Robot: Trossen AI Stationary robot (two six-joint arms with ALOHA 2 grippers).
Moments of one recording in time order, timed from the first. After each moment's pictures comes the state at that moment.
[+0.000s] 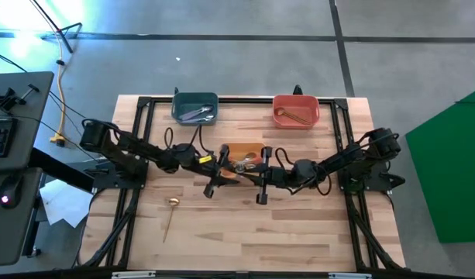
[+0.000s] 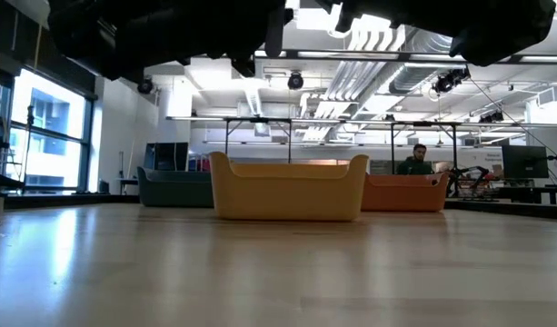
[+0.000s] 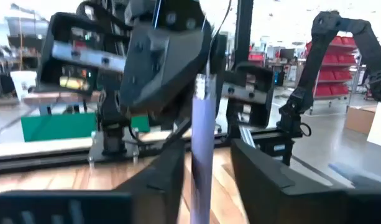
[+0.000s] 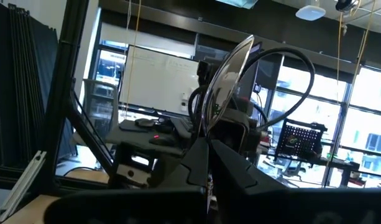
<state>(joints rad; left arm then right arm) -0.06 1.62 0.60 1.14 0.26 -0.05 0.25 1.70 0.71 1.34 0.25 -0.32</state>
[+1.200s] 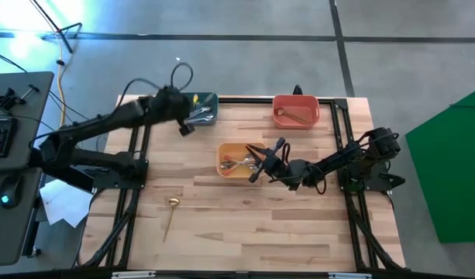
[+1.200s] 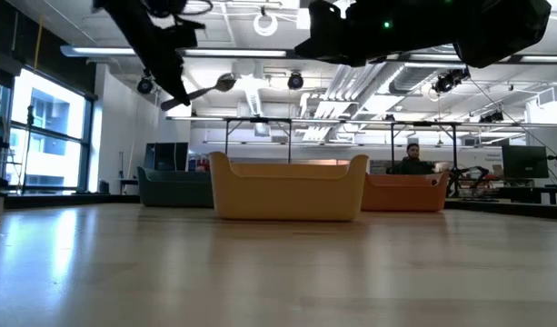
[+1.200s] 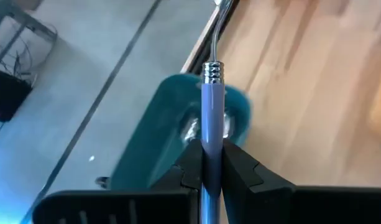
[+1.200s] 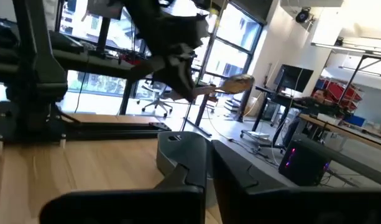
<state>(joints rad) 0.51 1.11 0.96 -0.60 -0.30 0.27 0.24 1.70 0.71 1.19 0.86 -0.42</state>
